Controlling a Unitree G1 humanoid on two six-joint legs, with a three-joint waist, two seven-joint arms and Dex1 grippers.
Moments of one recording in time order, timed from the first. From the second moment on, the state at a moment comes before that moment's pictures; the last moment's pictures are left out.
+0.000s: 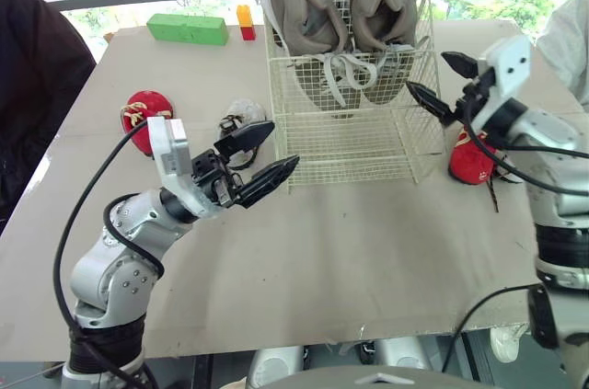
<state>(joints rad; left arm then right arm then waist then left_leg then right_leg) -0.15 0.51 0.23 -0.47 -0.89 0.43 -0.76 -0.53 -0.60 -0.15 -0.23 0.45 0.44 0.69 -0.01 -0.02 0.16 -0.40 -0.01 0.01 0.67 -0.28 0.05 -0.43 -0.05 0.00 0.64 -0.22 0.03</state>
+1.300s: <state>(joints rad) -0.21 0.46 0.23 -0.04 -0.44 0.34 -0.47 -0.15 -0.67 -0.11 -0.71 0.75 0.51 0.76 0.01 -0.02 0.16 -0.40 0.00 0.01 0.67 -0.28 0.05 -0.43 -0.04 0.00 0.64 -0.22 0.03</state>
